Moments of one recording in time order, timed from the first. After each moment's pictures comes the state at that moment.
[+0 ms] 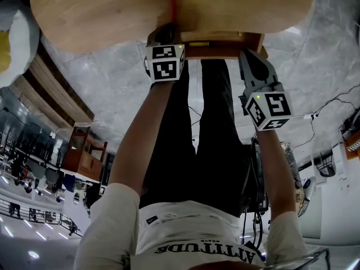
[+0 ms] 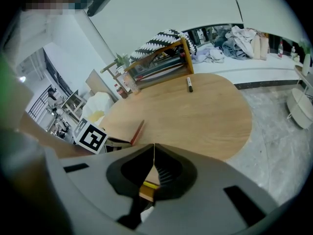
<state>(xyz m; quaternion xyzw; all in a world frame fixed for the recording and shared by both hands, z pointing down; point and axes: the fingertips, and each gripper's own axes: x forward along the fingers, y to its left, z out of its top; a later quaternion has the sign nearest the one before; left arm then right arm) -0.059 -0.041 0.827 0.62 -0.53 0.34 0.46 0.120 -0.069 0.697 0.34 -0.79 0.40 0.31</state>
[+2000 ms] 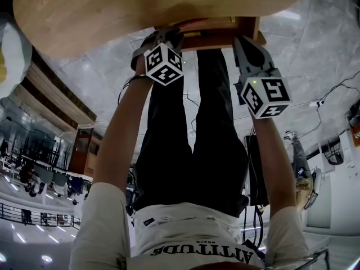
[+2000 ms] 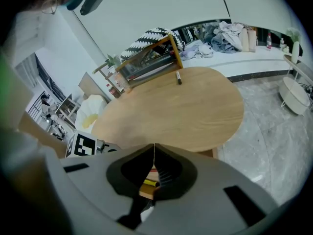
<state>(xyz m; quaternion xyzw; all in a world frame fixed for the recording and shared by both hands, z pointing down) 0.025 0.030 0.858 0.80 -0.19 0.51 0.27 0.144 -0.052 0.729 0.37 -0.77 0.42 0.30</state>
